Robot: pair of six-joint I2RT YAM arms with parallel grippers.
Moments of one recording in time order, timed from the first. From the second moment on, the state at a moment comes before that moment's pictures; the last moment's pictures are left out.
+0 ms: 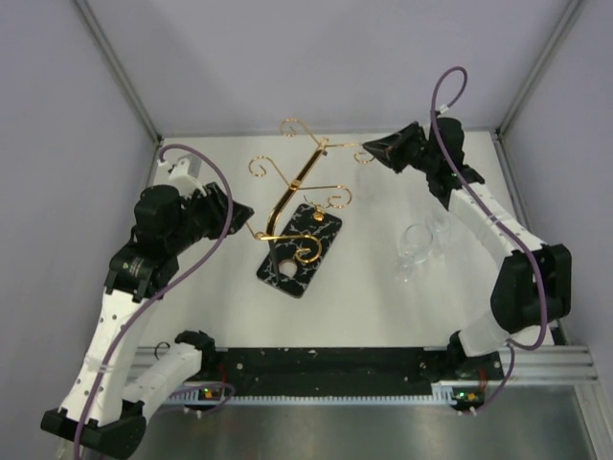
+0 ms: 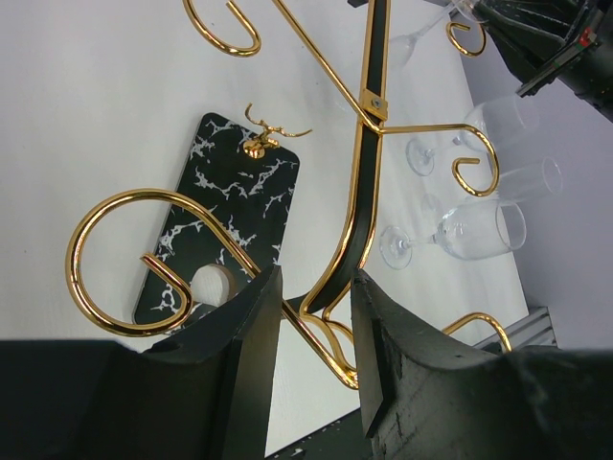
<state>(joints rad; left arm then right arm) -0.28 0.84 1.15 -0.66 0.24 -0.56 0.25 1.55 1.26 0.02 -0.40 1.23</state>
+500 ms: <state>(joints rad) -0.28 0.82 1.15 -0.67 0.24 -0.56 0.31 1.57 1.34 0.06 -0.51 1.24</state>
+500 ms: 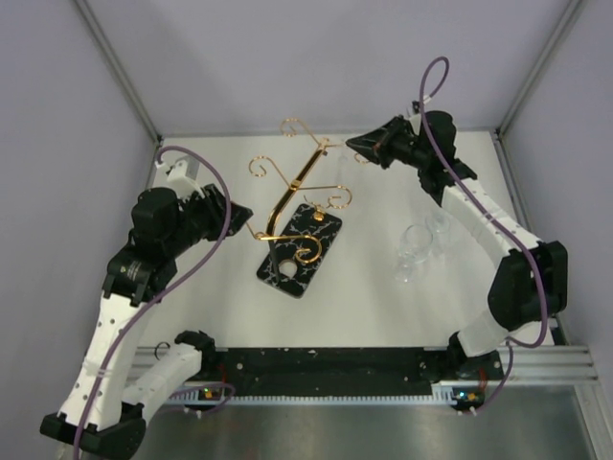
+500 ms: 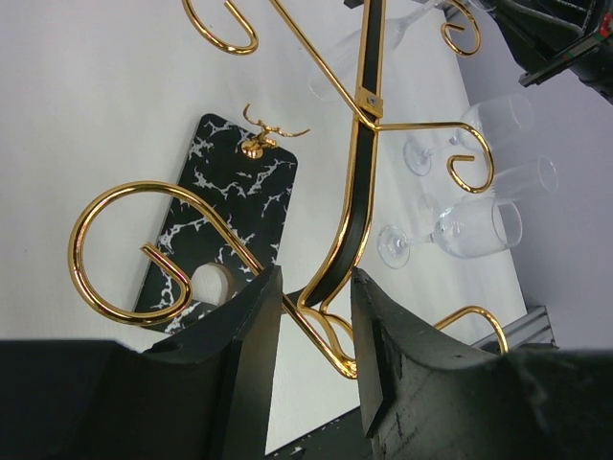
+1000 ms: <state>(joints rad) -0.28 0.80 1.17 -0.69 0.28 -0.56 0.31 1.33 1.16 -0.02 -0.55 1.21</state>
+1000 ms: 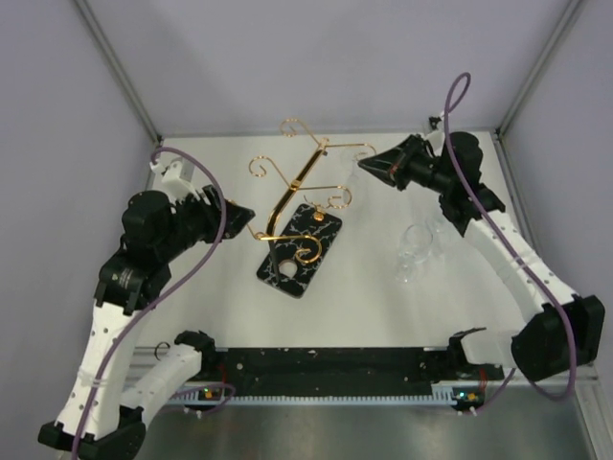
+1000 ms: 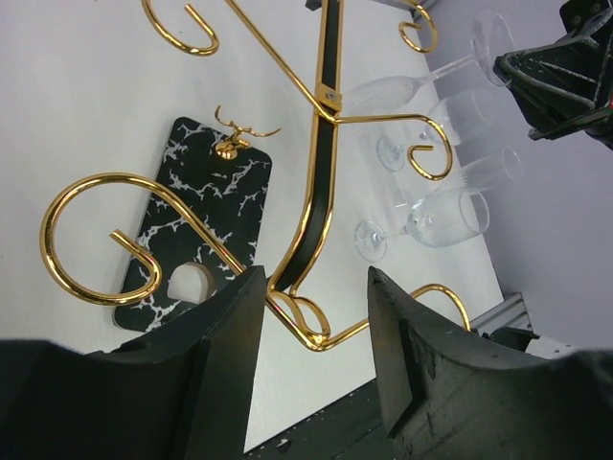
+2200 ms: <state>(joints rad) -0.28 0.88 1.04 0.21 0.78 -1.17 0.27 0.97 1.54 0.11 -0.95 1.49</state>
